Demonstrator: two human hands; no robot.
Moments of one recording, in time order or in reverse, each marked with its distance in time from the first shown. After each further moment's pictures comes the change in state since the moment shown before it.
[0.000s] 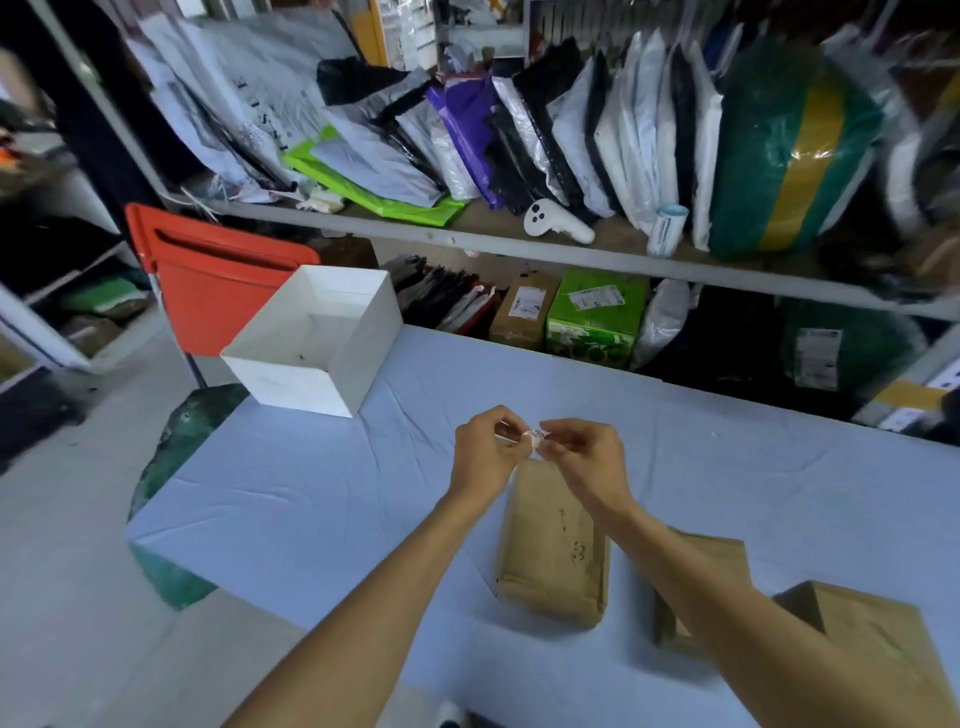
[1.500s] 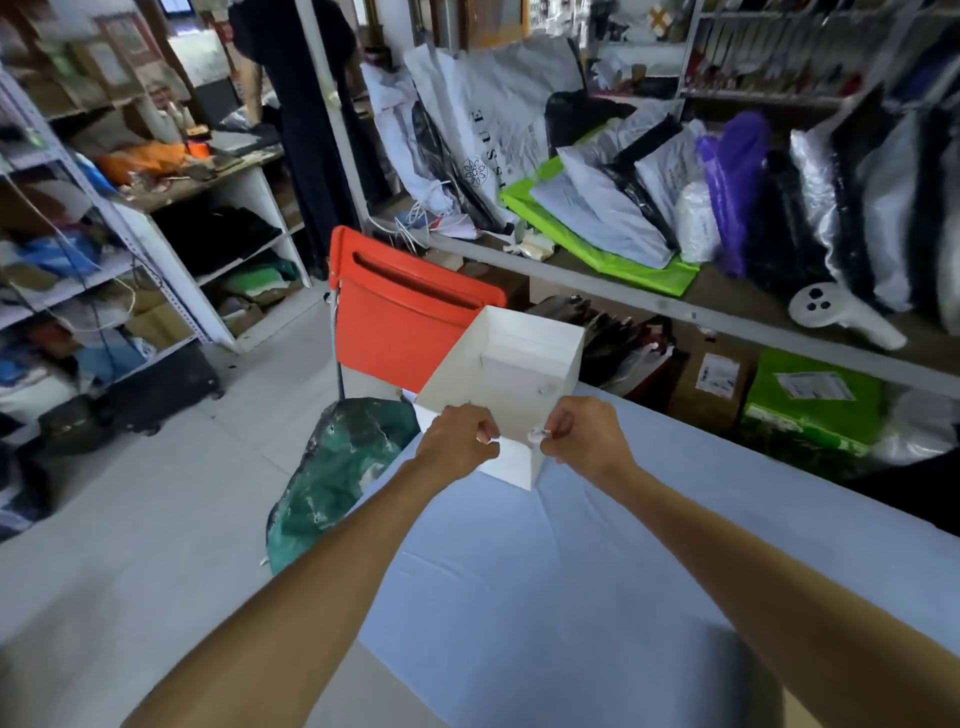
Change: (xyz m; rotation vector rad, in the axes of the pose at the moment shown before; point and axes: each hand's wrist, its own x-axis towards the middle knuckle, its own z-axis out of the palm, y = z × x) left_hand 0.139 -0.112 -0.327 0.492 -0.065 -0.181; right_hand 0.114 -0.156 0.294 -0.442 -0.329 -0.206
